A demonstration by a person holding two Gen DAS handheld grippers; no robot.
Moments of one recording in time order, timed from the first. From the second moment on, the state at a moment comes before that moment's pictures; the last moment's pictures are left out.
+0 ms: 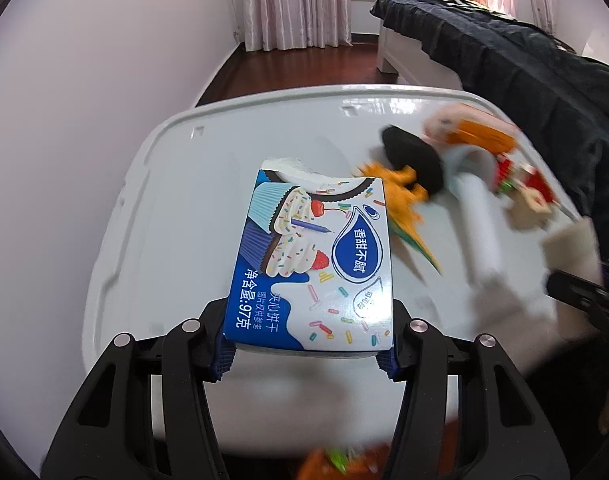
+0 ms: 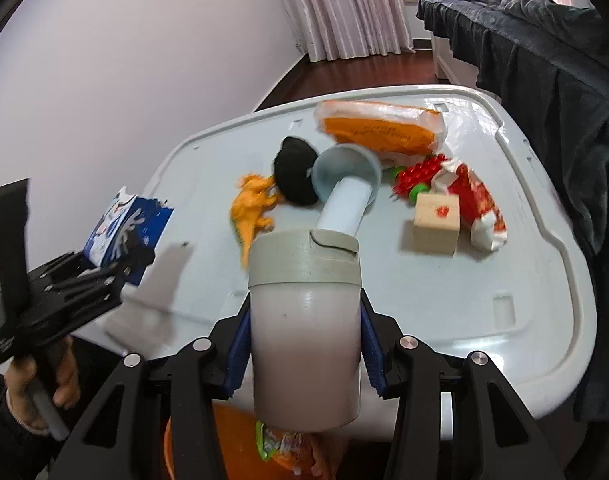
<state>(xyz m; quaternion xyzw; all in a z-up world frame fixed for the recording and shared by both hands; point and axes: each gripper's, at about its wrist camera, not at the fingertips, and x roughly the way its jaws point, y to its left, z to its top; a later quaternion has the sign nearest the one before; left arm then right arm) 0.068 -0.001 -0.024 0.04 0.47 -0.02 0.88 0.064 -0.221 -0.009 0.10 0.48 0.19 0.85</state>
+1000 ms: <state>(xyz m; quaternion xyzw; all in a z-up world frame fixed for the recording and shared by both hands) -0.081 -0.018 -0.102 0.04 0.62 -0.06 0.78 -0.073 -0.179 -0.053 0.06 0.60 0.21 0.77</state>
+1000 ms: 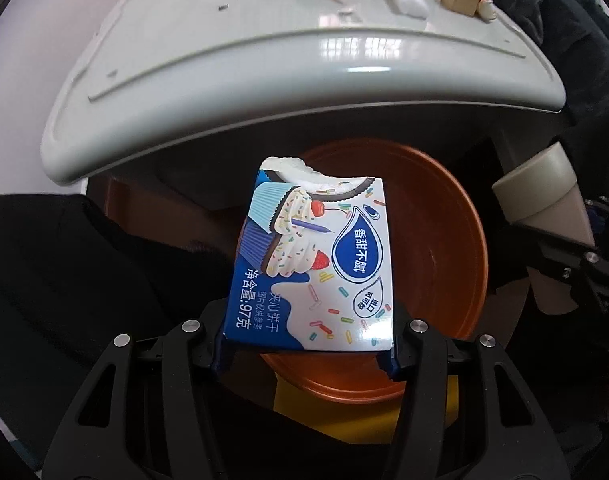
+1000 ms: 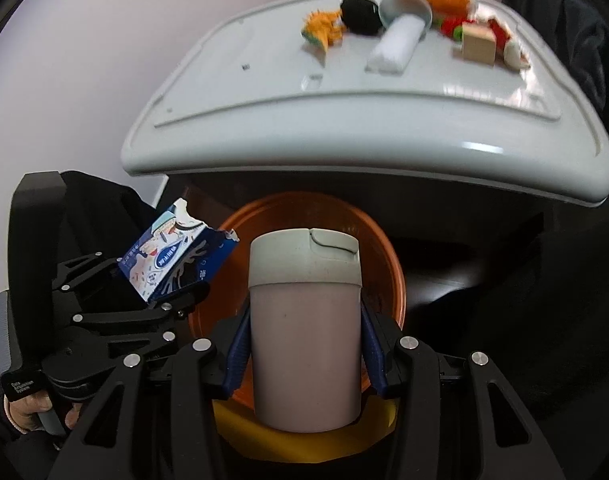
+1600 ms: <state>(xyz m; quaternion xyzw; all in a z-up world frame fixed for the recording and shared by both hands) -0.076 -0.012 -0.102 0.04 0.63 -0.03 0.78 -0.066 -0.188 -0.055 0.09 0.59 0.20 0.77</state>
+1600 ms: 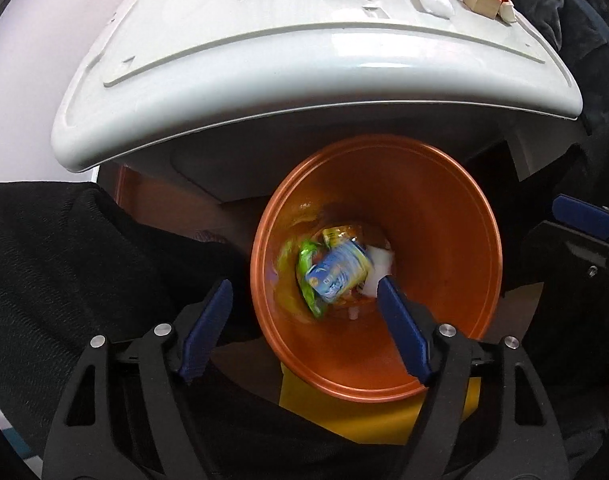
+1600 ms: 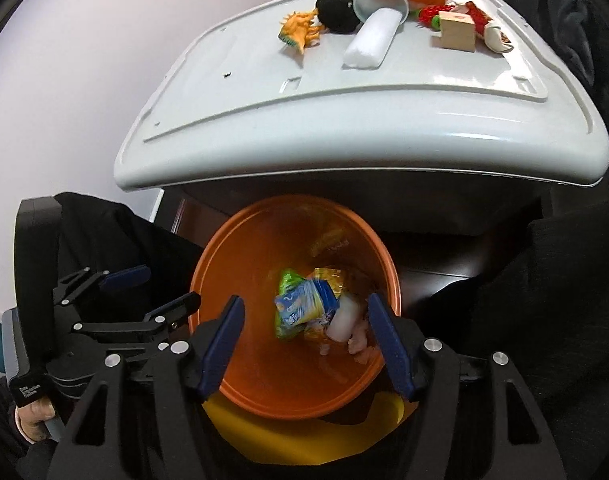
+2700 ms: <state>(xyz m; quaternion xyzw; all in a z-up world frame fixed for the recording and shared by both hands) -0.029 -0.004 -0.064 0.02 0.49 -0.04 0.87 0.156 -0.204 -0.049 0.13 0.56 0.09 0.82</state>
